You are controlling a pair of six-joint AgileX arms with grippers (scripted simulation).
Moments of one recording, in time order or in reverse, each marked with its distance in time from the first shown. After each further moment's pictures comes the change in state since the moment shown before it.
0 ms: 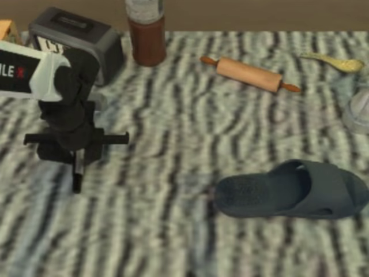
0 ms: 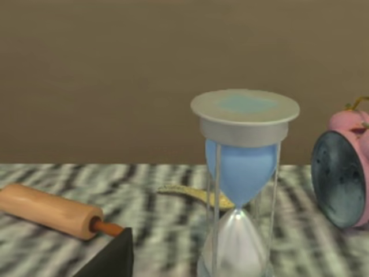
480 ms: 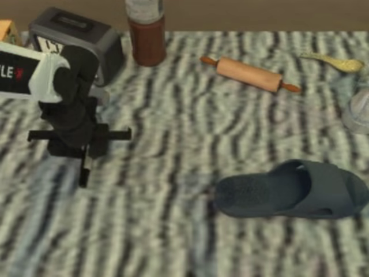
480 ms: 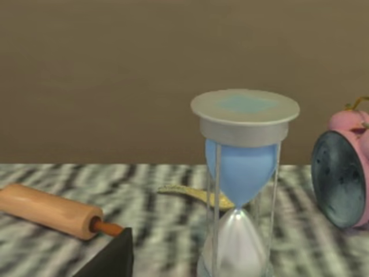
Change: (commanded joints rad) left arm 0.006 -0.072 0.001 0.030 -0.011 0.040; right arm 0.000 0.000 0.000 0.000 0.000 0.000
